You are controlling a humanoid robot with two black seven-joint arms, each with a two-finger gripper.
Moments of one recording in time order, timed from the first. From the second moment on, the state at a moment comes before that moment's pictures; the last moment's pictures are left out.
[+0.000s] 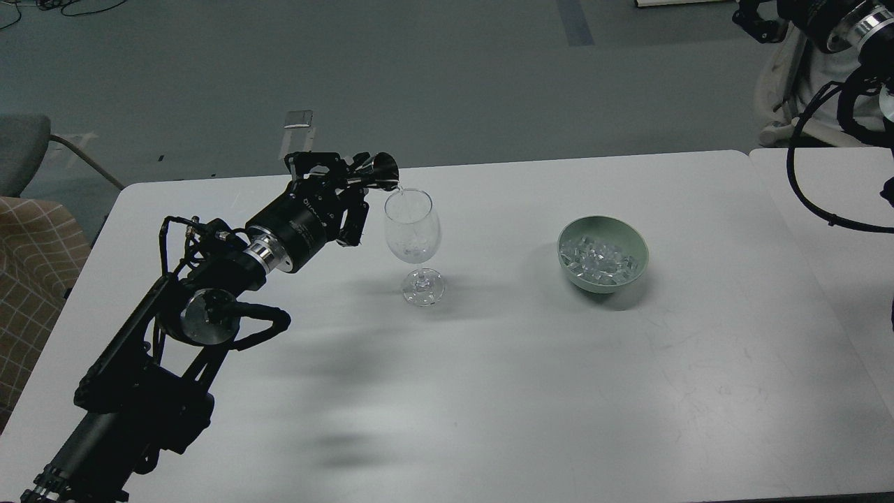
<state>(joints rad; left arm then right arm) -0.39 0.21 -1.19 -1.32 0.50 -0.19 0.20 1.09 -0.39 1.14 0.44 -0.50 0.48 0.02</state>
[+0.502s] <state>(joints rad) -0.44 0.22 -1.19 -1.31 0.59 -0.20 0.20 1.09 -0.40 1.14 0.44 -0.50 0.48 0.02</state>
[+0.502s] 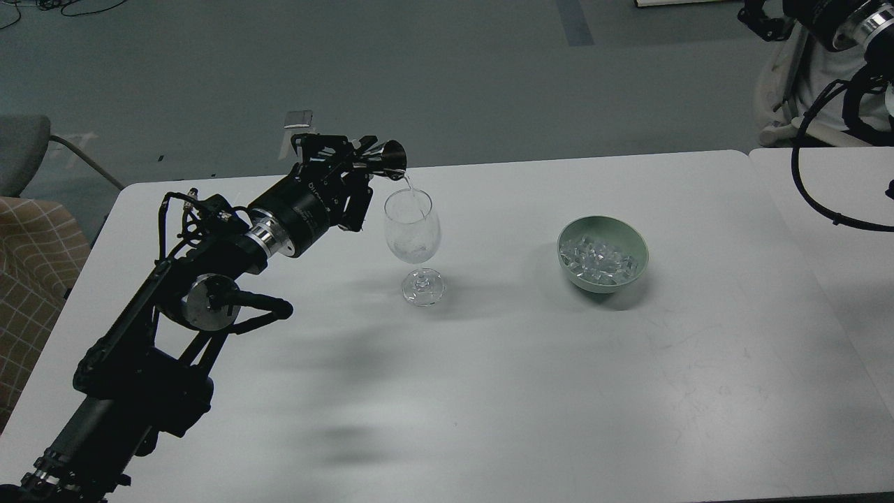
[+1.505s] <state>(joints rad) -0.51 0.31 -1.16 -1.38 0.89 -0.25 0.21 1.09 -0.42 1.15 0.44 -0.48 0.48 0.02</state>
